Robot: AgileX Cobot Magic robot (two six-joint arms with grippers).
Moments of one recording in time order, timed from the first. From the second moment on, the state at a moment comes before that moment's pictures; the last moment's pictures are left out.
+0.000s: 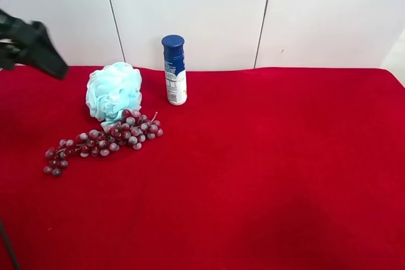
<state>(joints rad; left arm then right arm) -0.10 1.23 -1.11 -0.28 1.02 0.33 0.97 0.00 -0.49 -0.24 1.12 0.48</state>
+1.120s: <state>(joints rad) -0.10 0.01 -0.52 -0.16 1.08 0.20 0.97 0.00 -0.49 -0.23 1.12 0.50</state>
